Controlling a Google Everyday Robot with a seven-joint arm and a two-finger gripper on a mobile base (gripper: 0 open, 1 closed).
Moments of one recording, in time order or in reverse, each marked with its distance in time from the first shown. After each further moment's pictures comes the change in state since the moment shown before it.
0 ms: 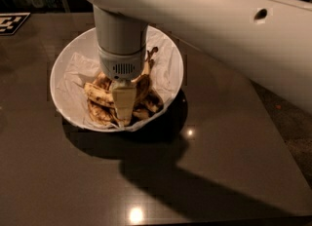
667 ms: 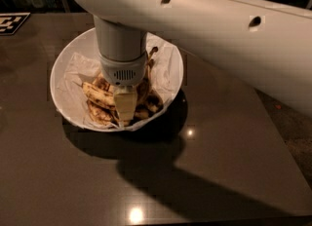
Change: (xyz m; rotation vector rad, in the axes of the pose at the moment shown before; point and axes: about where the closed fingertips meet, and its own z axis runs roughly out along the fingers) arm 0.004 0.005 0.012 -0.014 0.029 0.004
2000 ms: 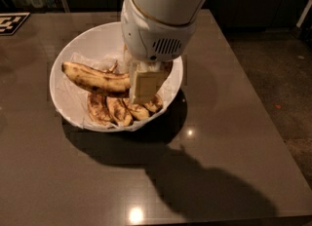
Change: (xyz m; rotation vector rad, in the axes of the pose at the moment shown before) arm 0.013 0.042 -0.114 0.162 -0.189 -0.127
